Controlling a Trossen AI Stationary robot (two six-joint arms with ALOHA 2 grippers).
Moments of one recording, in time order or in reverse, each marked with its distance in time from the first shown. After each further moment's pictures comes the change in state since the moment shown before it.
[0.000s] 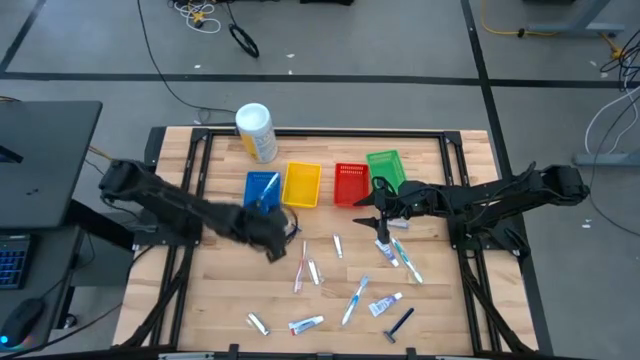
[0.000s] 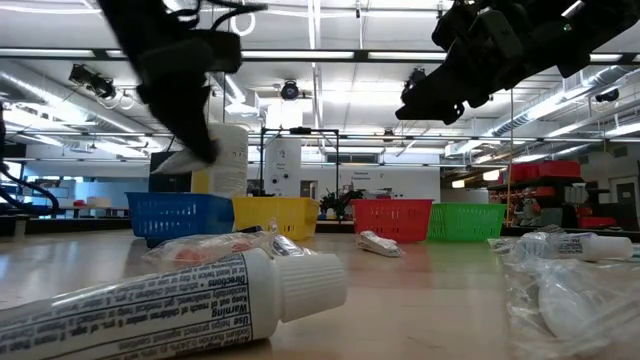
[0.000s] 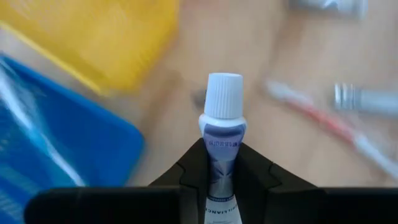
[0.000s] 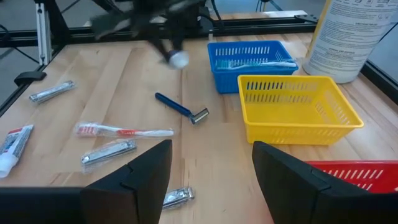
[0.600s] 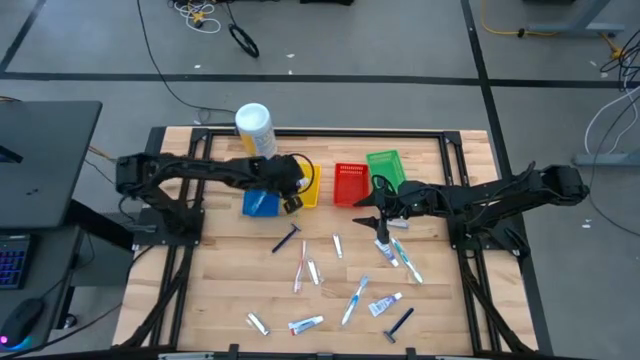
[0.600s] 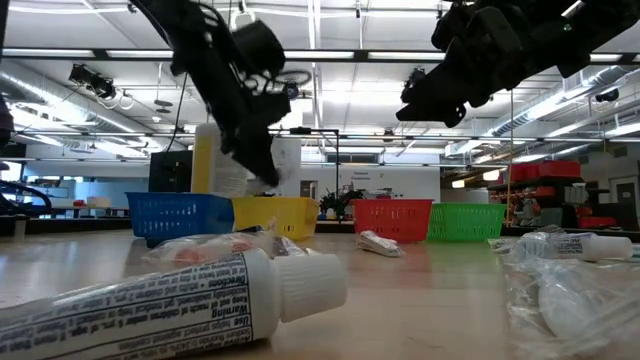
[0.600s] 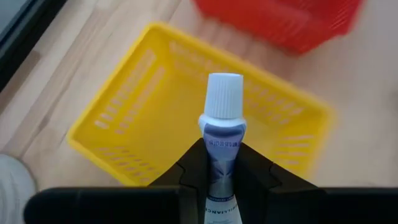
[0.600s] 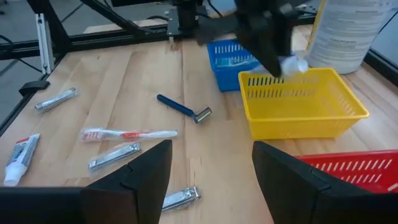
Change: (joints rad) left arm 0.519 0.119 0.000 0.334 0.264 0.527; right arm 0.001 0.000 0.000 0.000 0.000 0.070
